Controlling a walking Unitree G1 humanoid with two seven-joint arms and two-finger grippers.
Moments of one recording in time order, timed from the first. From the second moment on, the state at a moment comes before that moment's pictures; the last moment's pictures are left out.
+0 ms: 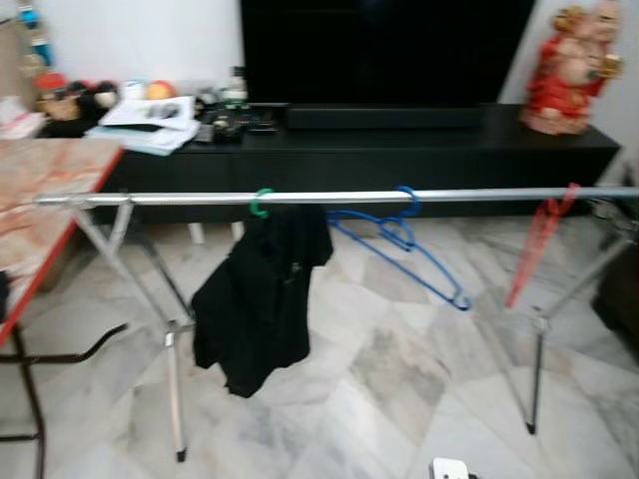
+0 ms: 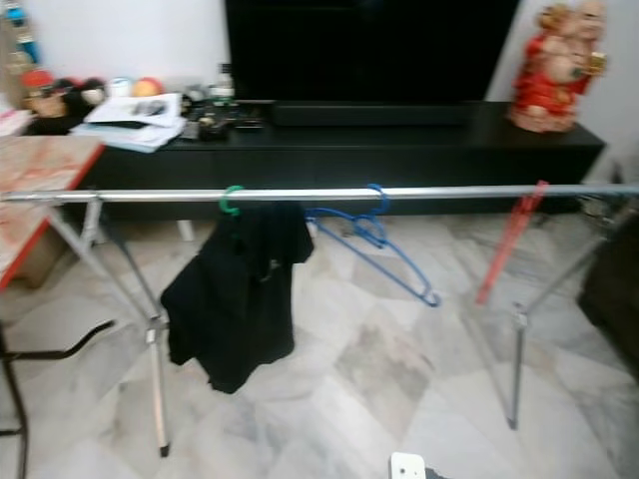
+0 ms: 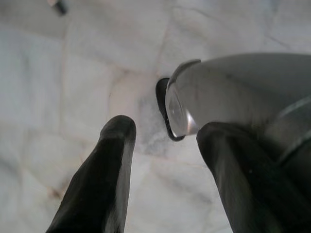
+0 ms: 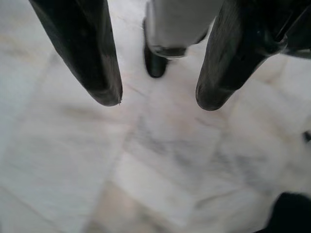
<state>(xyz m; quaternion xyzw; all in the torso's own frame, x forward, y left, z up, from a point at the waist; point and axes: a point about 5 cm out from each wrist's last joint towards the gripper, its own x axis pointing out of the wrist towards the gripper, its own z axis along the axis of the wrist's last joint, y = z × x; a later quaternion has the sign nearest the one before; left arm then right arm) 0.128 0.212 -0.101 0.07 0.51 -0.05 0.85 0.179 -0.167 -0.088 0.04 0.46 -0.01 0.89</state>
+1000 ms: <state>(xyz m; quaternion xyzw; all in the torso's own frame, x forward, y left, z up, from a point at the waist) 0.141 0.203 -0.097 0.06 0.49 -0.05 0.87 0.175 -0.173 -0.089 0.03 0.47 -0.02 0.88</state>
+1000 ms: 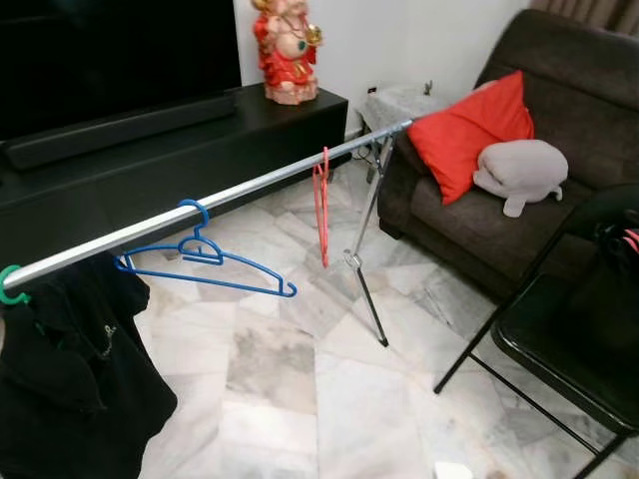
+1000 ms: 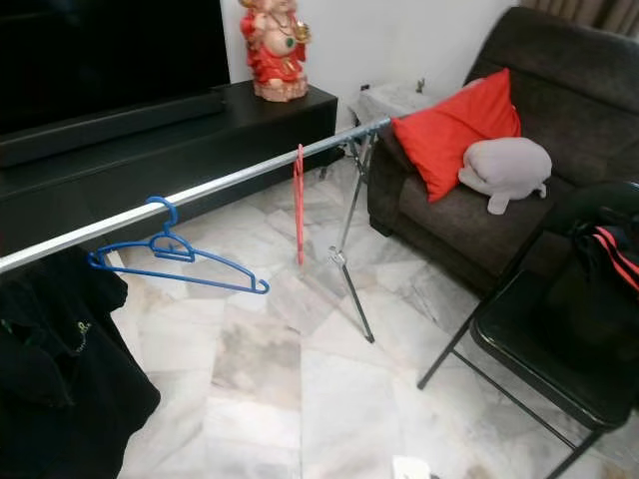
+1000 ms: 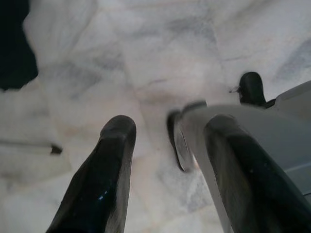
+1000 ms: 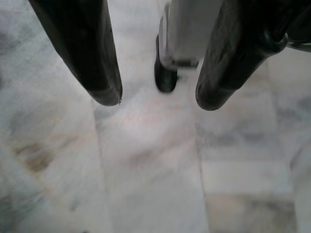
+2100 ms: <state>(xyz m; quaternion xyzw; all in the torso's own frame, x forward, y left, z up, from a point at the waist) 0.138 0.204 -0.098 0.06 0.49 -0.05 0.87 0.176 -0.171 -0.089 0.03 0.46 -0.02 0.89</state>
